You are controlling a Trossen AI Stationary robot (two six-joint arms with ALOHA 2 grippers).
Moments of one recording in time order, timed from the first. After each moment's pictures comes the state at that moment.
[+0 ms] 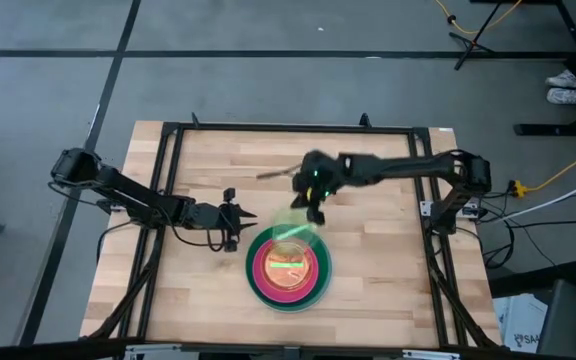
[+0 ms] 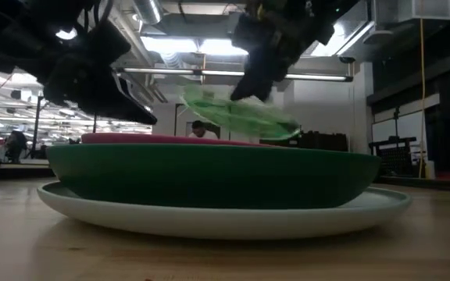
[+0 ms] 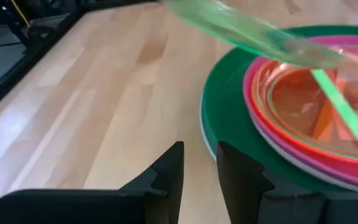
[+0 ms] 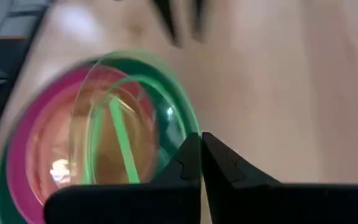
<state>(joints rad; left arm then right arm) -0.21 1.26 0.33 0.44 -0.38 -0.01 -0.15 1.71 1.26 -0.38 -0.37 -0.06</state>
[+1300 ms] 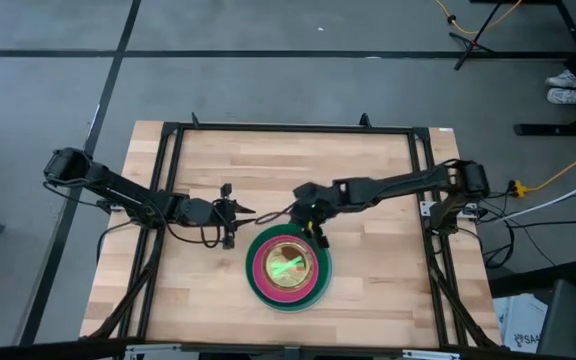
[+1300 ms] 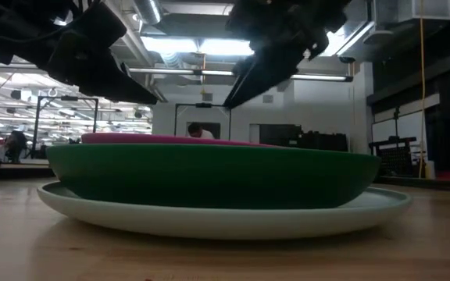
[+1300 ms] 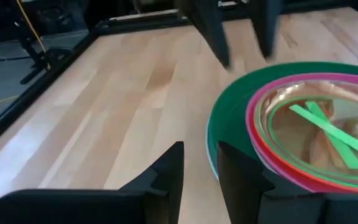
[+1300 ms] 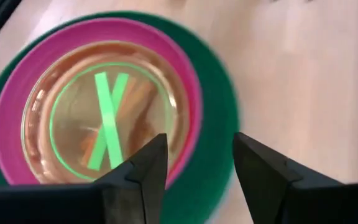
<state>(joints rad) -0.21 1.14 0.33 0.41 -0.39 -0.01 0.04 1.76 1.24 -0.34 -0.23 -0.21</state>
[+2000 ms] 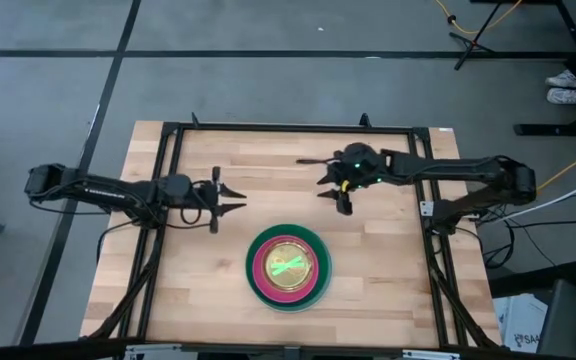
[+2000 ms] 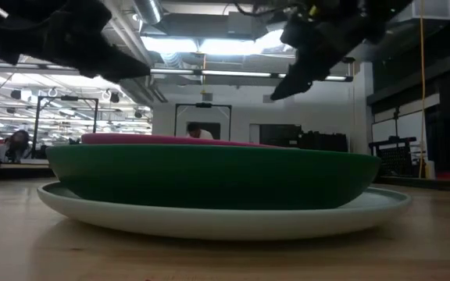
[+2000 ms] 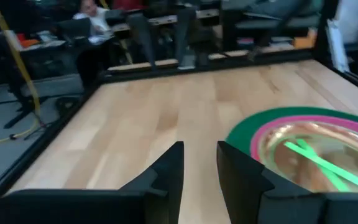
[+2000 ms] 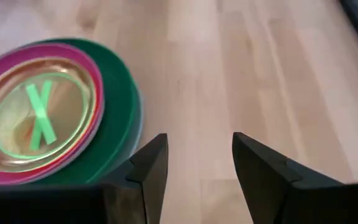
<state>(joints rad) 0.03 0.81 0.26 0.36 -0.08 0.12 -0.21 1.36 0.92 -0.27 -0.23 -0.16</state>
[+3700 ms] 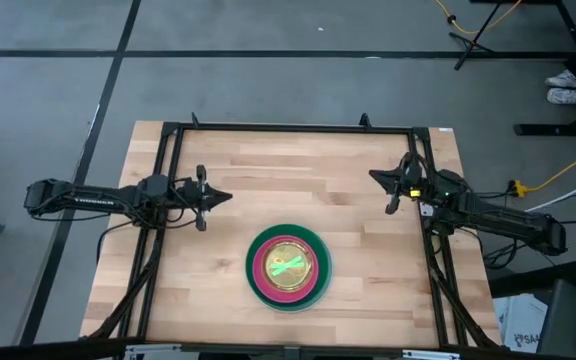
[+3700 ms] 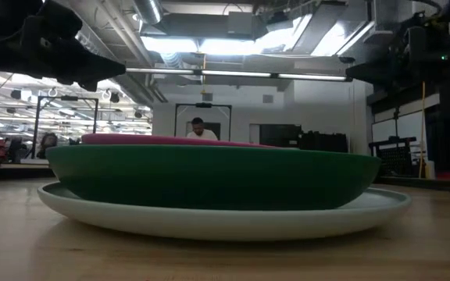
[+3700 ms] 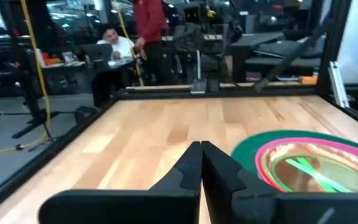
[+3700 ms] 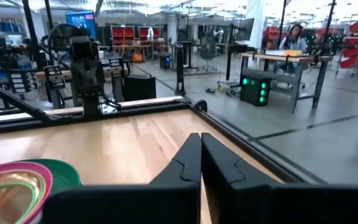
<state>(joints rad) 0.08 0.45 0.07 0.35 -0.07 0.05 -0.33 0.28 0.11 0.21 0.00 0.00</state>
